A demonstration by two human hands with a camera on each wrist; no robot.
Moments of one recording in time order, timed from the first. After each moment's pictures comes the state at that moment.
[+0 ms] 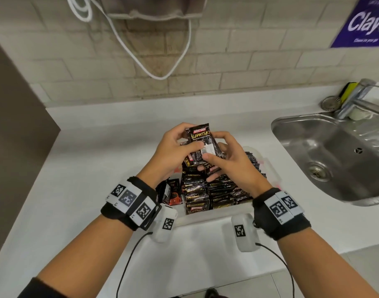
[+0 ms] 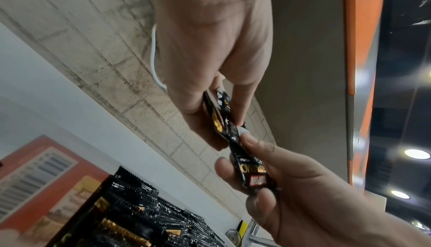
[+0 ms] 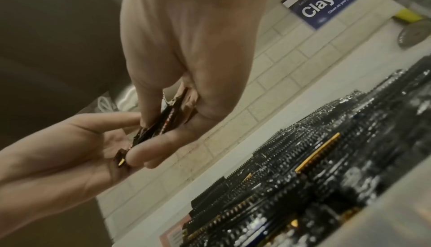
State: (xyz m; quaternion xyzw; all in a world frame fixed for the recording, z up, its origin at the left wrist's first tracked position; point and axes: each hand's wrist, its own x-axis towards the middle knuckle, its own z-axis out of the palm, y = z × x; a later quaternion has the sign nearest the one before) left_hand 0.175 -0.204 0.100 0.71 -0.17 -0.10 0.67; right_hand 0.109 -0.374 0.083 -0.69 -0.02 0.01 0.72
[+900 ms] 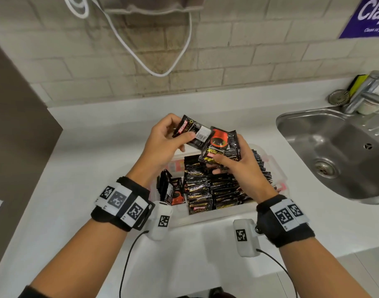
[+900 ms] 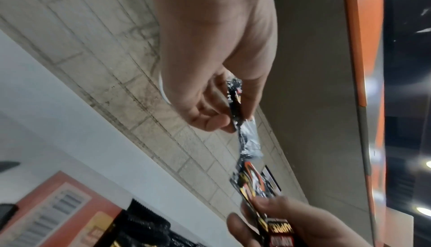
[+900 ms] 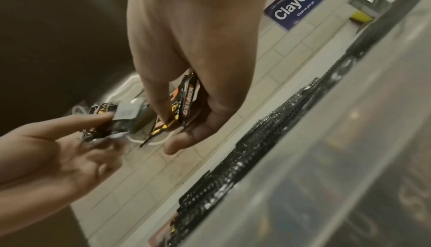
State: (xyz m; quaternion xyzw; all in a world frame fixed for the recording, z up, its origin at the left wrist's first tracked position) left_hand 0.186 -0.185 0.102 0.70 -0.18 -0.07 0.69; right_hand 0.105 -0.379 0.064 -0.66 0.03 -0.06 0.75
